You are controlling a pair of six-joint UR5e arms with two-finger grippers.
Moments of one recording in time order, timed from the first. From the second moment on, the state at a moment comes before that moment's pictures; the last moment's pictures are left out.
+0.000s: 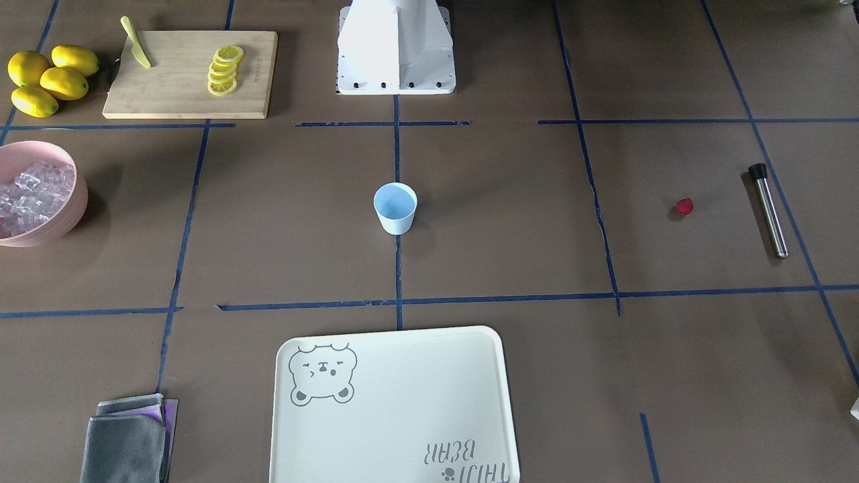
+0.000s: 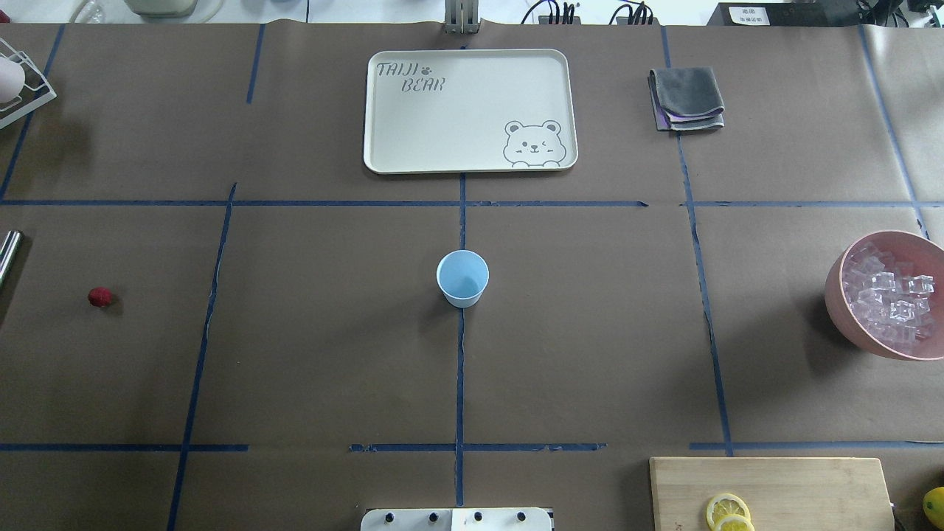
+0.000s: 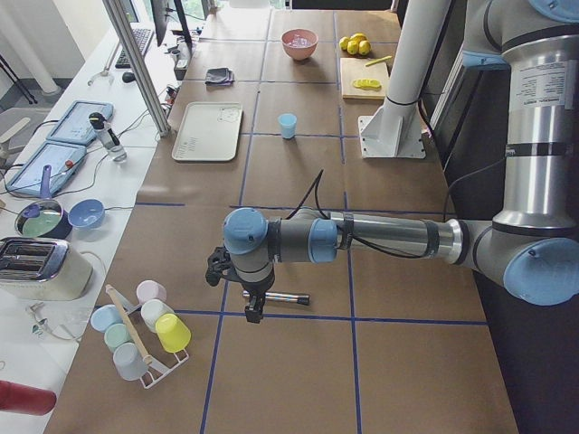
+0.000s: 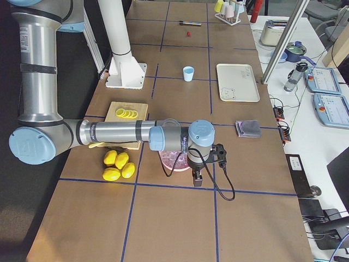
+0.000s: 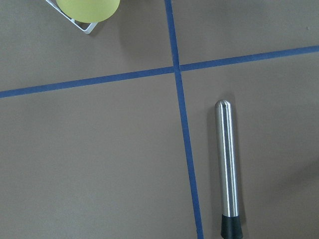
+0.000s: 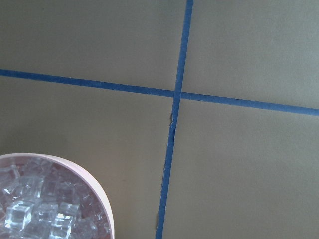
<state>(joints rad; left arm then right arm) -1.58 -1.51 -1.70 -1.47 -2.35 0.18 1.56 -1.62 1.69 -1.60 2.34 -0.08</state>
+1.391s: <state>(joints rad) -1.55 -1.51 -1.70 -1.47 -2.35 0.17 1.20 -1.66 1.73 -1.14 2.33 -0.07</state>
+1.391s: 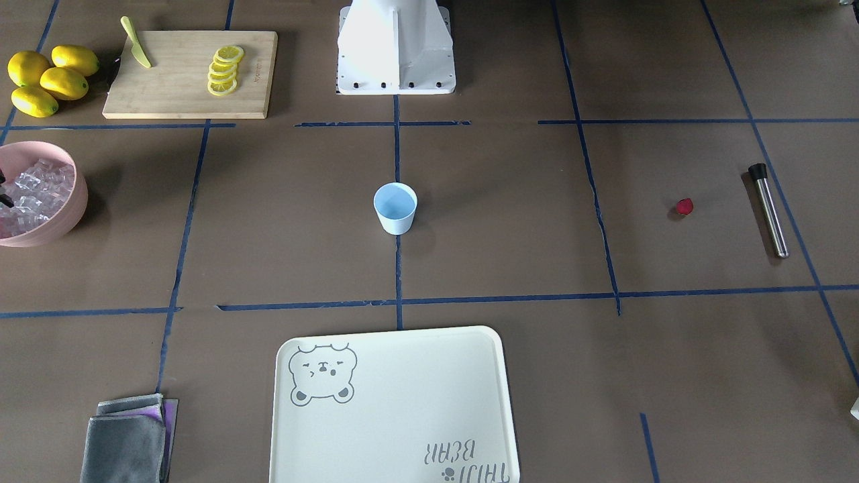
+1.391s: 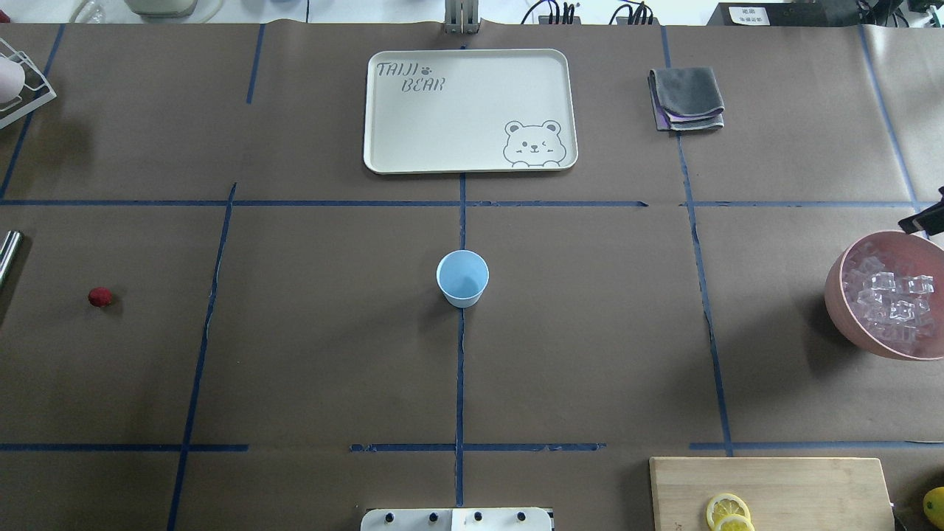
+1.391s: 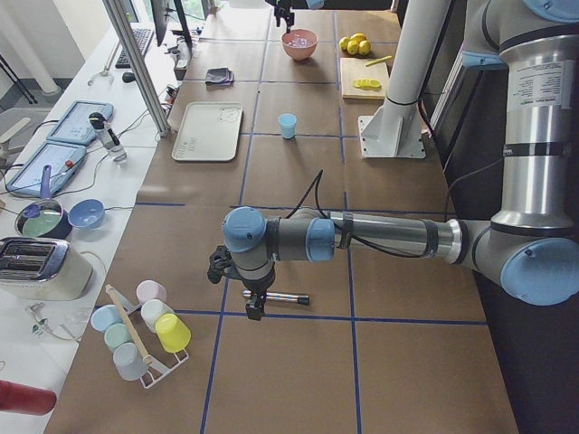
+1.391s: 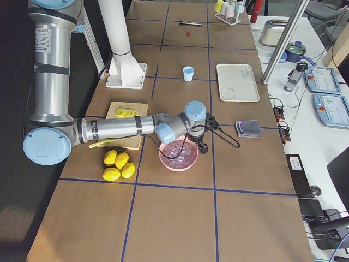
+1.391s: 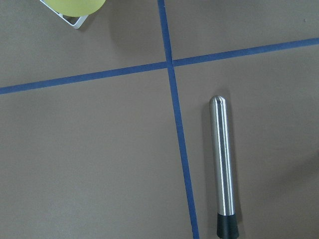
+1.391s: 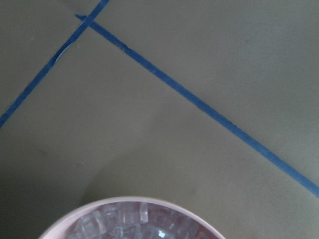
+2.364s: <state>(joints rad) -1.55 -1.51 -1.70 -1.47 -2.35 0.17 1.09 -1.75 1.77 -1.05 2.22 -0.09</state>
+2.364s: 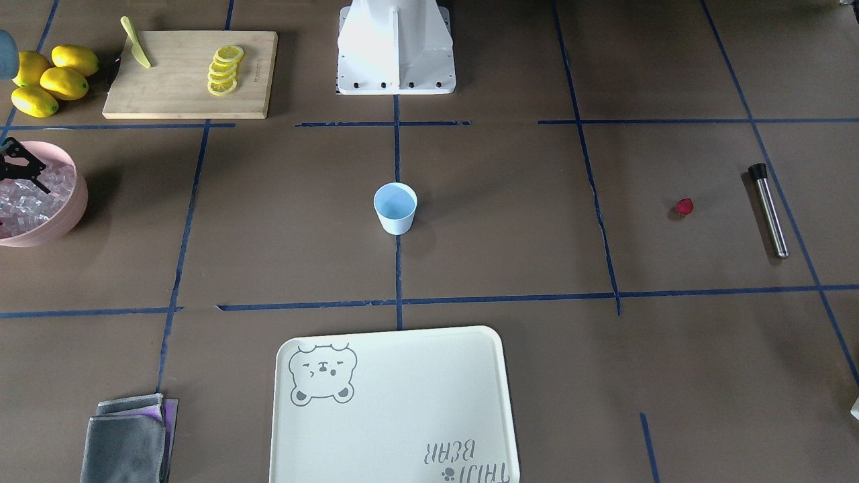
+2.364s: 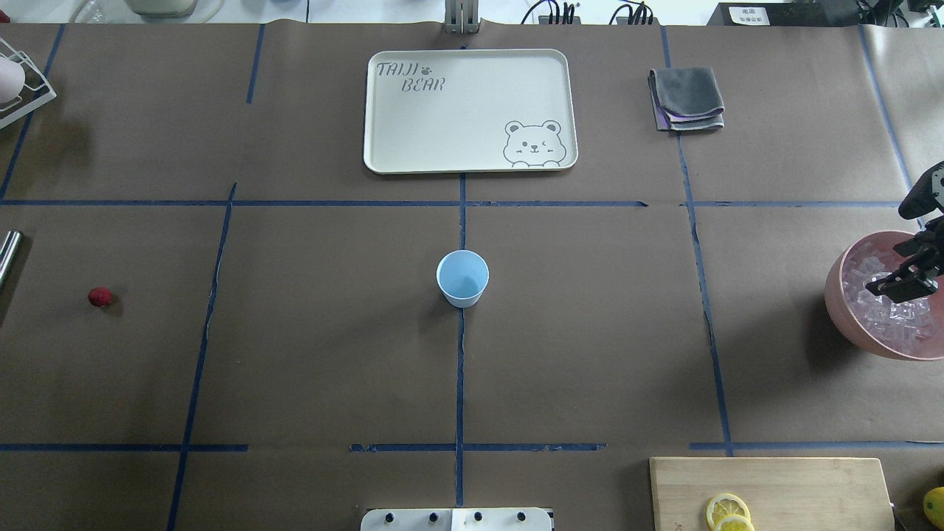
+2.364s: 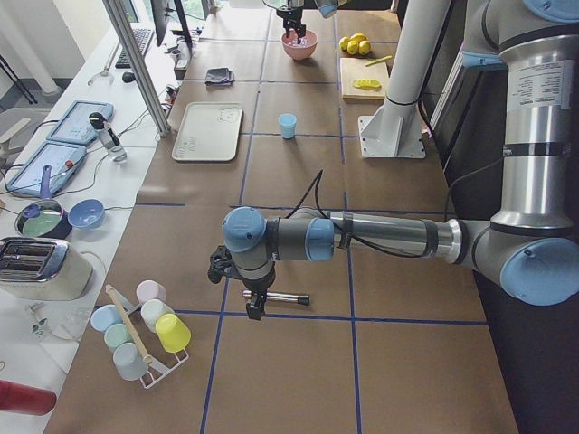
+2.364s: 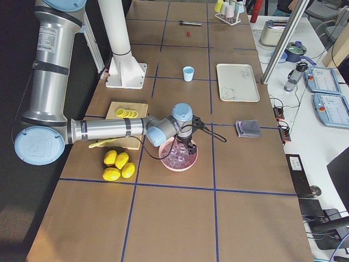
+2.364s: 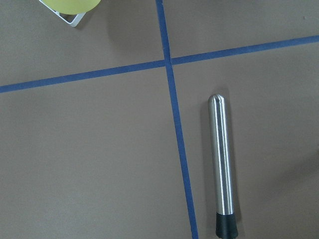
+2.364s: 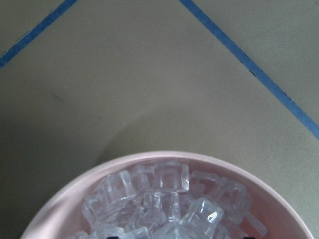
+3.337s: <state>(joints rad) -1.55 -1.51 -1.70 -1.47 -2.35 0.17 1.07 -1.77 1.77 -1.06 2.22 -0.09</state>
